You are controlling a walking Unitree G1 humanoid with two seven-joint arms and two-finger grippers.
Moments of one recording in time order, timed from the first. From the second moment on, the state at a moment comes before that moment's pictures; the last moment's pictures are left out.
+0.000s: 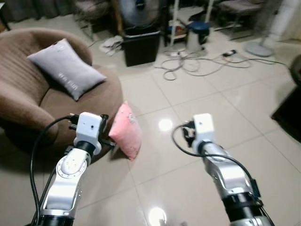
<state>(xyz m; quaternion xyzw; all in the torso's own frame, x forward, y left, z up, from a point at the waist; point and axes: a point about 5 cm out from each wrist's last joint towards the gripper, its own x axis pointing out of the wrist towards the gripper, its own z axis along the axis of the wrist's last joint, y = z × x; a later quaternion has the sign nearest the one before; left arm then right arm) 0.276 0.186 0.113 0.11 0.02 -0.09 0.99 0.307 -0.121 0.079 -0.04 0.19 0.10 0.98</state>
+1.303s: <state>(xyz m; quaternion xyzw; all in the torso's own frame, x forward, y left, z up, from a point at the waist) 0.268 0.189 0.098 0.10 0.05 -0.07 0.99 0.302 -0.128 0.066 -0.08 0.21 0.12 0.97</state>
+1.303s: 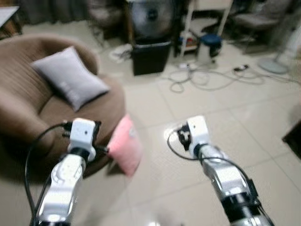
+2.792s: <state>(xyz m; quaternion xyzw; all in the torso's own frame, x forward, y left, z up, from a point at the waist) 0.260 0.199 0.096 0.11 0.05 -0.06 0.99 0.297 -0.115 0.063 -0.07 0.21 0.16 0.96</state>
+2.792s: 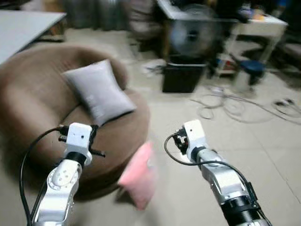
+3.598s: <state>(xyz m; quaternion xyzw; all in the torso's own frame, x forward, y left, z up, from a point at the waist) 0.267 0.191 0.097 0.10 0.05 -0.08 0.99 0.297 -0.125 0.061 -0.07 0.21 0.13 0.97</state>
